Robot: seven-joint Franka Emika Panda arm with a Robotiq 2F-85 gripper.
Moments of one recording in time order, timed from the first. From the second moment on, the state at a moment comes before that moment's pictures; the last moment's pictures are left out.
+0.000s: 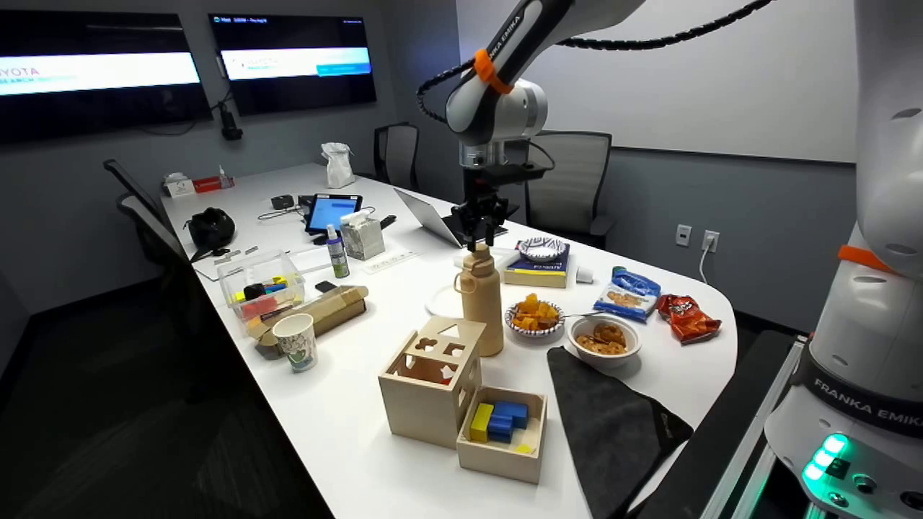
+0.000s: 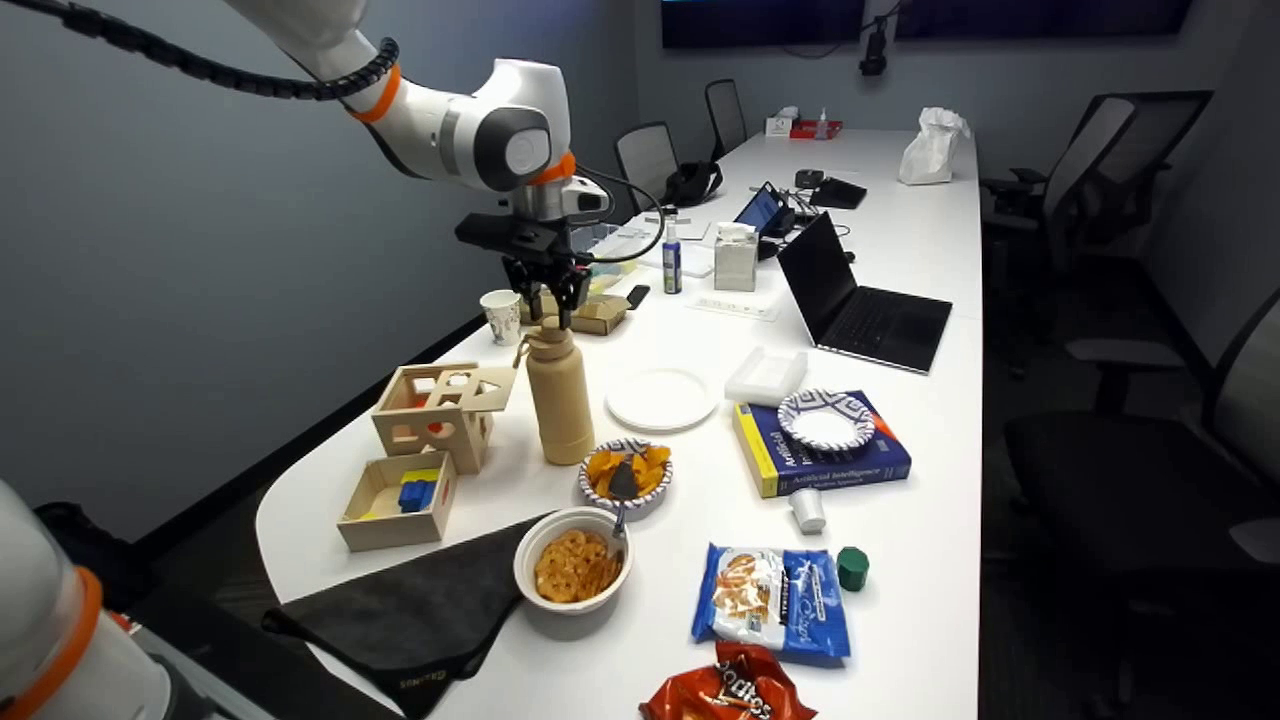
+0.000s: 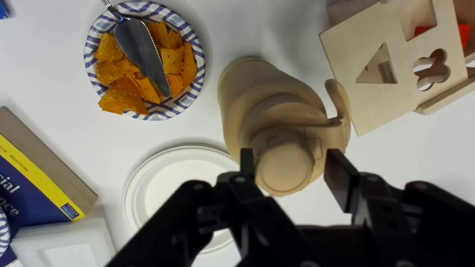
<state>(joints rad) 0.02 0.27 0.01 -2.05 0.10 2.36 -0.03</state>
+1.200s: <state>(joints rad) 0.01 0.28 0.01 -2.02 0.09 2.33 -0.04</state>
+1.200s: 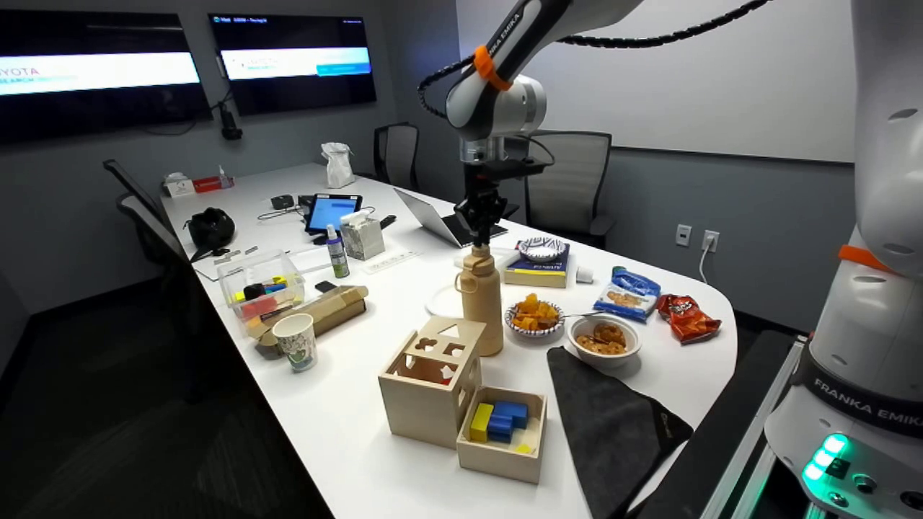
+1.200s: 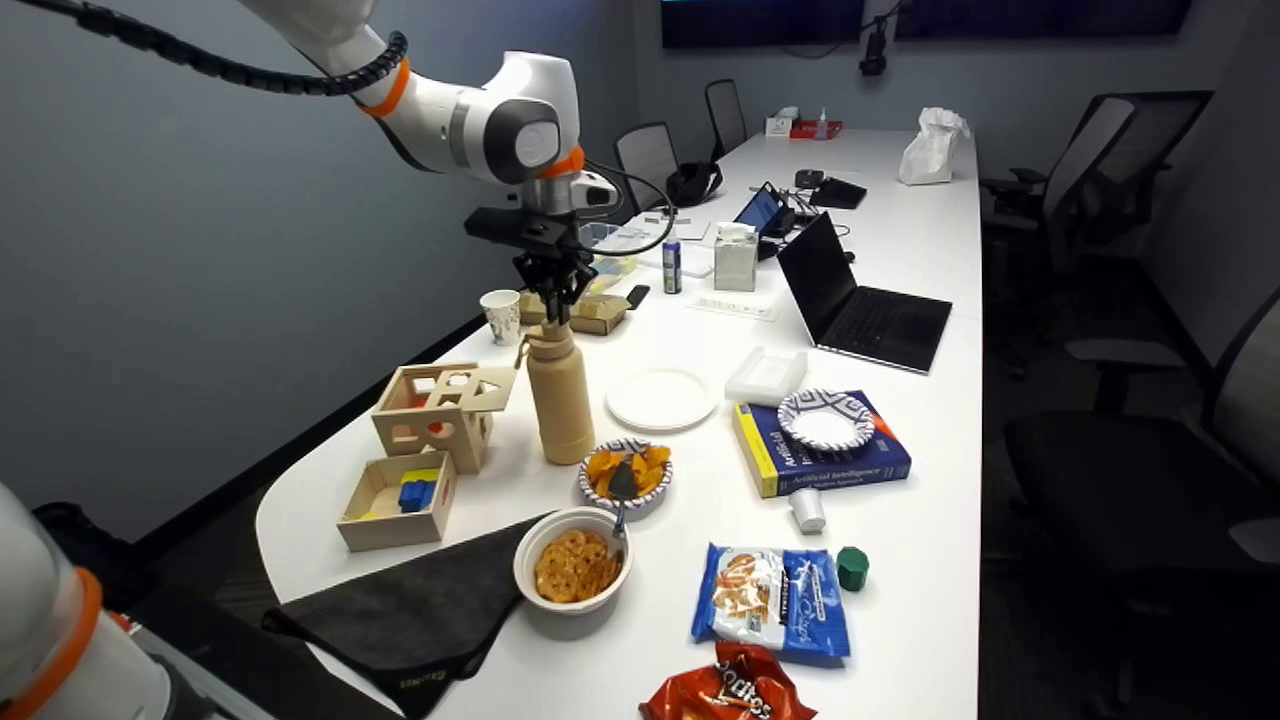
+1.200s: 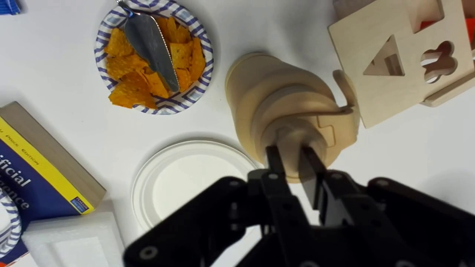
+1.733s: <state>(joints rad) 0.01 0.28 0.01 -2.02 0.09 2.30 -0.04</state>
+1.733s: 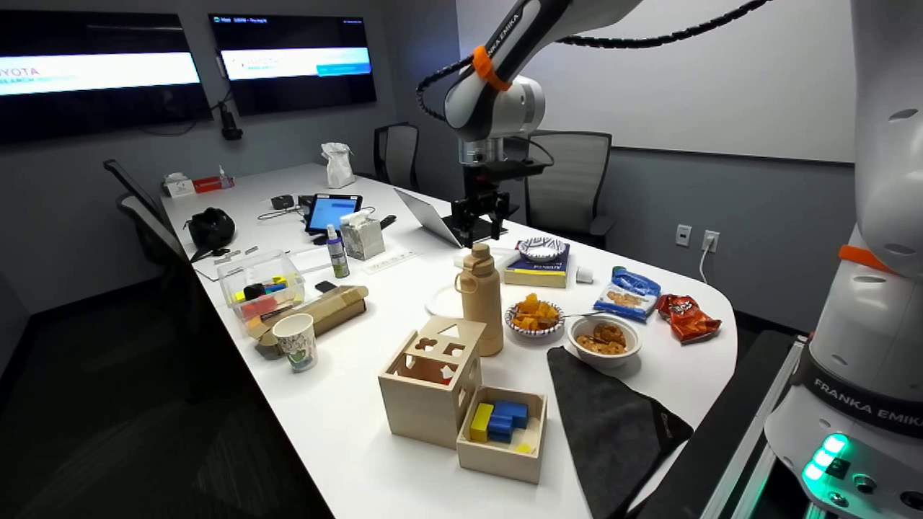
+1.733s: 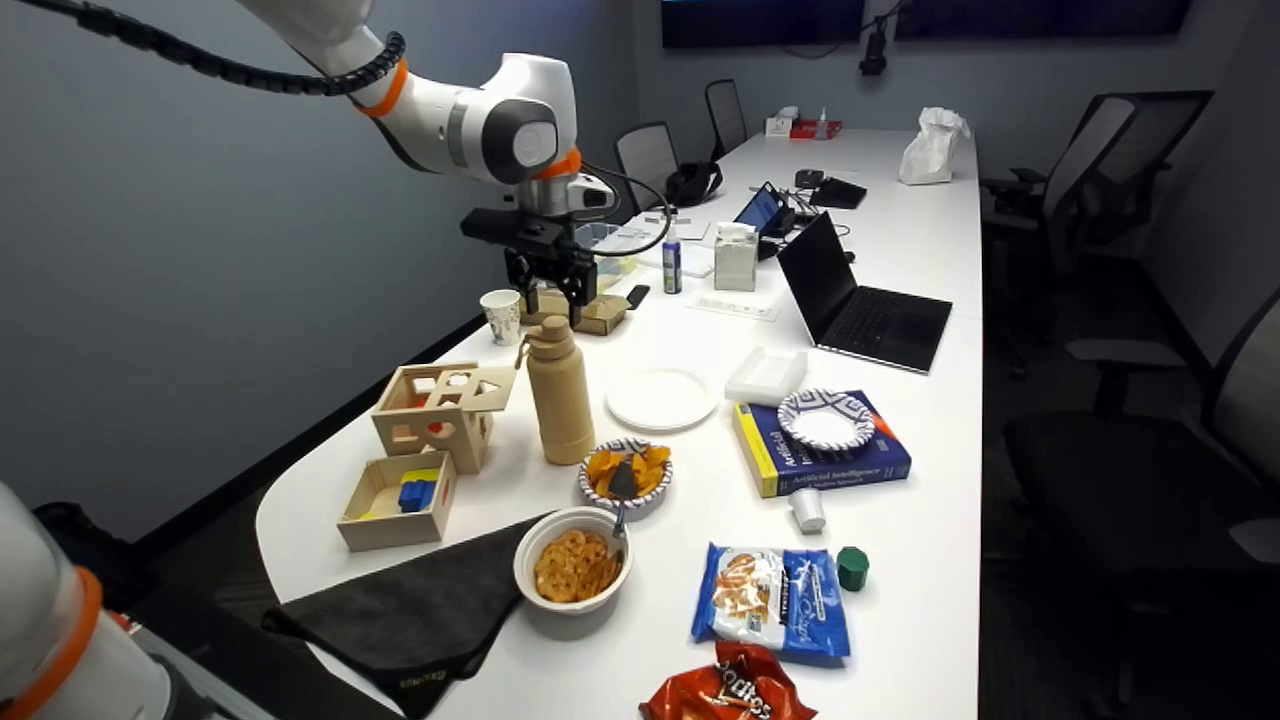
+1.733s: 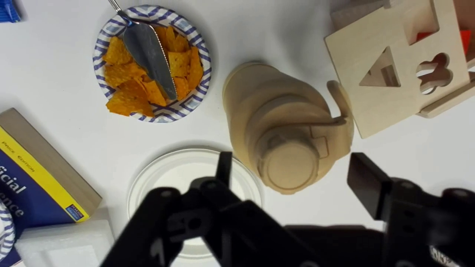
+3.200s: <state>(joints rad) 0.02 0.34 0.02 -1.97 0.07 2.27 -0.04</state>
